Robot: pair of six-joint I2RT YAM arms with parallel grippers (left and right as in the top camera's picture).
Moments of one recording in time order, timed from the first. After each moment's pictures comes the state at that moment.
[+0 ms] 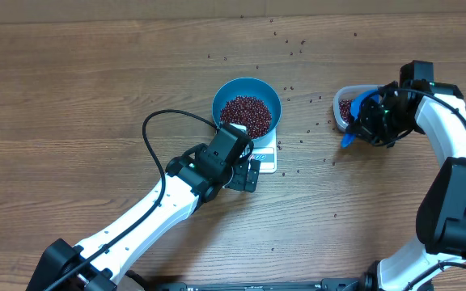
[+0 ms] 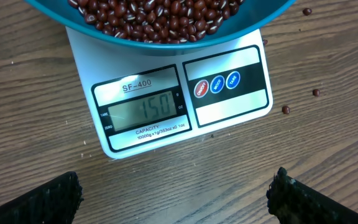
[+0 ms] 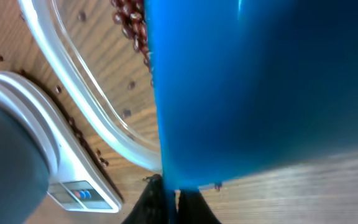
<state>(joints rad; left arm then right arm) -0.67 1.48 0.94 -0.53 -0.05 -0.41 -0.18 1.85 1.33 -0.95 -0.44 0.34</state>
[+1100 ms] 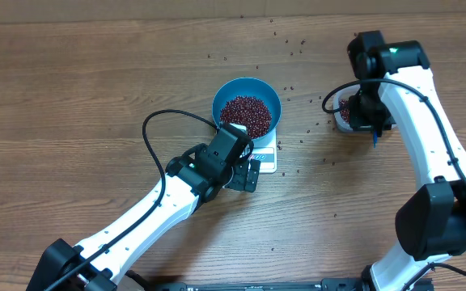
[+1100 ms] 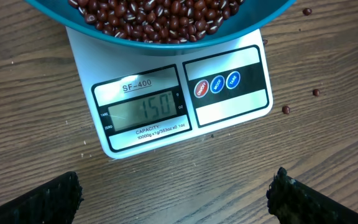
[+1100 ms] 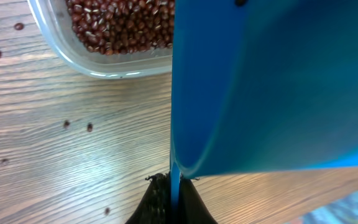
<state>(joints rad) -0.67 1.48 0.94 -0.53 -0.05 -0.41 0.13 1.85 1.71 -1.47 0.36 0.22</state>
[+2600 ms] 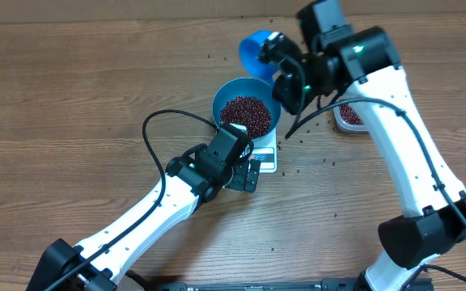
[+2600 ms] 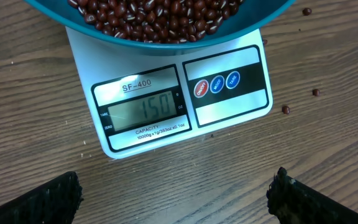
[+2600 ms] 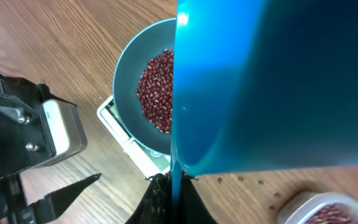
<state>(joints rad) -0.67 1.48 0.94 -0.53 -0.05 -0.41 0.40 1.85 2.00 -1.32 -0.24 -0.41</state>
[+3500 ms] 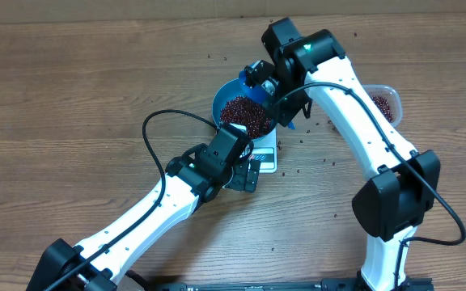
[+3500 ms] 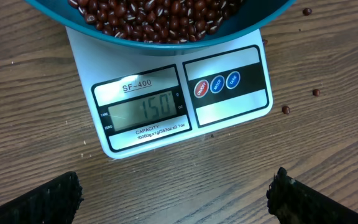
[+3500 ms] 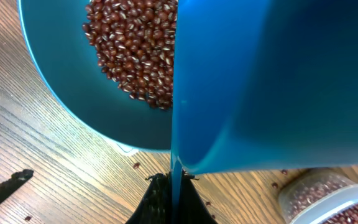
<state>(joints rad) -0.67 1.48 0.94 -0.53 -0.05 -0.41 0.45 2.05 2.00 -1.40 -0.06 -0.43</state>
